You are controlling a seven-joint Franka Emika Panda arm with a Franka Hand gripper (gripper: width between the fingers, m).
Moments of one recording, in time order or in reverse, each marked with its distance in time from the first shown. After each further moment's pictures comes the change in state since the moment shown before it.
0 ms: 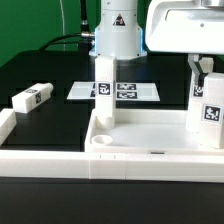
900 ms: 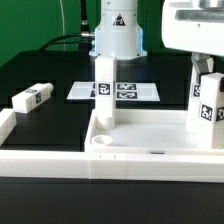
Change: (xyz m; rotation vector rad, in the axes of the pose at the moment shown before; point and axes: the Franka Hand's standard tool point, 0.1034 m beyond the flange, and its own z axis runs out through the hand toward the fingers) arm 0.000 0.001 0.001 -0.003 -0.009 0.438
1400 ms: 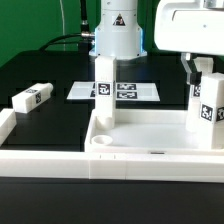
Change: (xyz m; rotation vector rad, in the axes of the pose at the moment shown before) arm -0.009 -0.003 0.002 -0.010 0.007 -0.413
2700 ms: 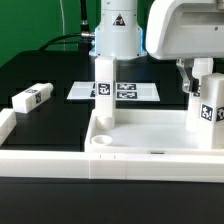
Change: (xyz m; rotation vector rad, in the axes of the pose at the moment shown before) arm 0.006 0.006 0.001 -0.016 0.010 -0.865
